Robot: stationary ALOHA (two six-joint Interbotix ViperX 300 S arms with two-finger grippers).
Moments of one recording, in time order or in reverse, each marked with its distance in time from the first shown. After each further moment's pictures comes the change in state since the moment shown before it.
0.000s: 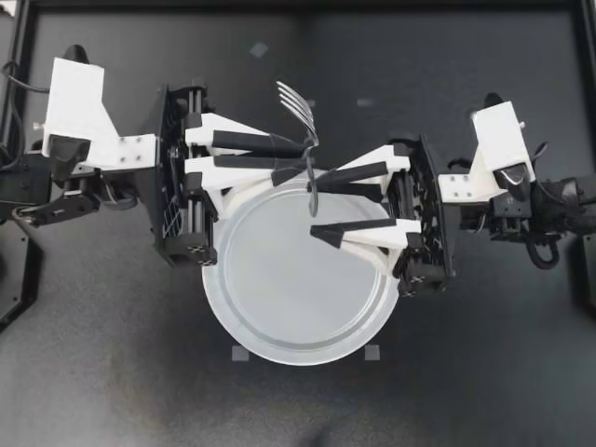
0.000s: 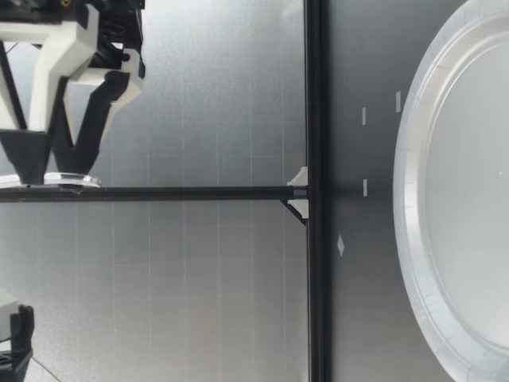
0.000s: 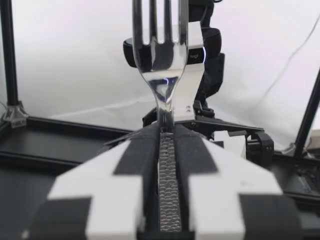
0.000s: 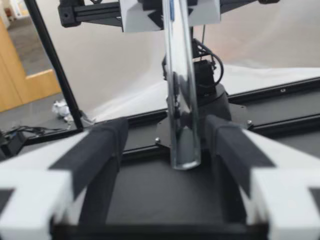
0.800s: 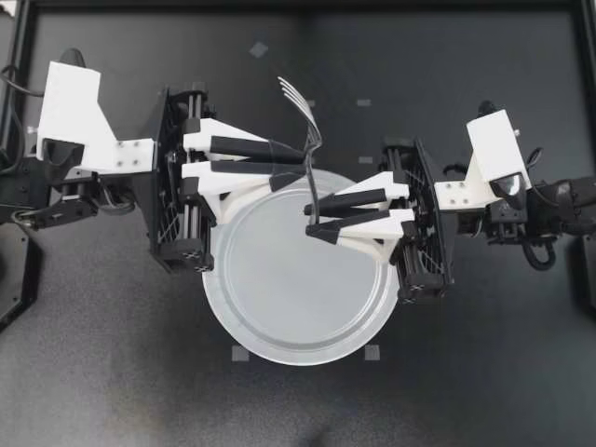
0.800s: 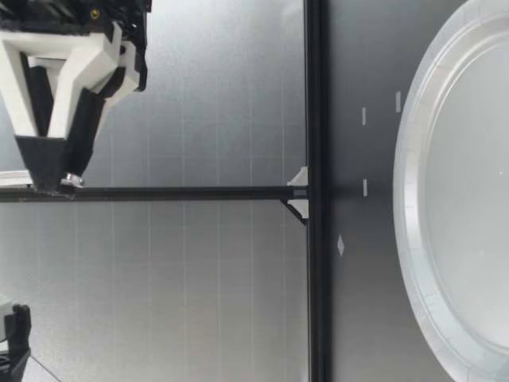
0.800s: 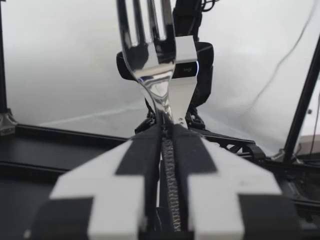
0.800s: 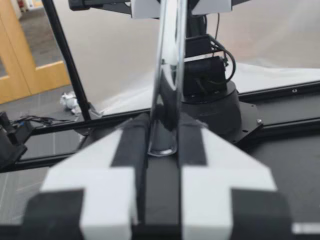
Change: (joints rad) left arm -0.008 0.000 0.006 0.012 -0.011 -0.021; right arm 0.000 0.015 0.000 -0.057 -0.021 0.002
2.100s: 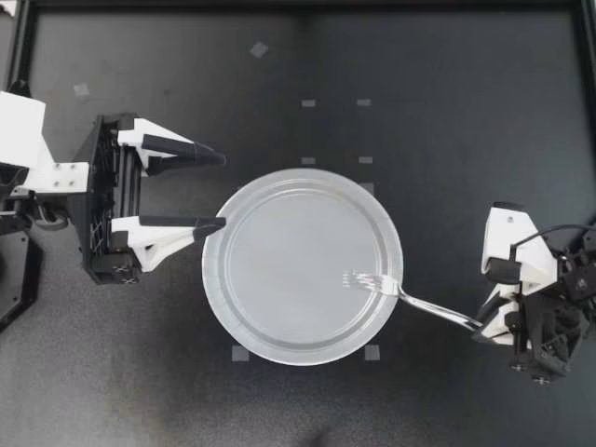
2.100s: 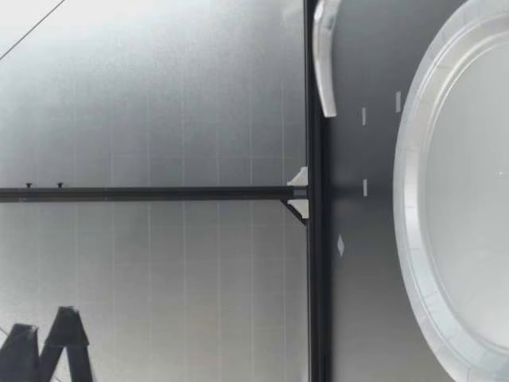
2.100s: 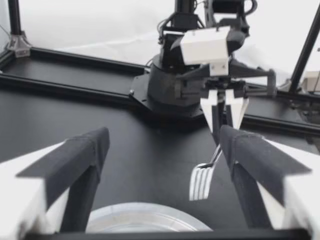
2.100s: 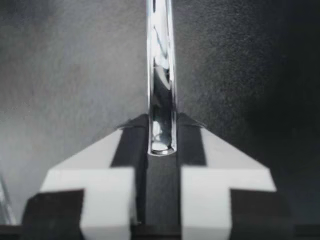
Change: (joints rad) left arm 0.003 -0.206 0.287 -0.006 0.064 -0.009; right arm 0.299 -0.345 0.199 0.170 1.289 0.322
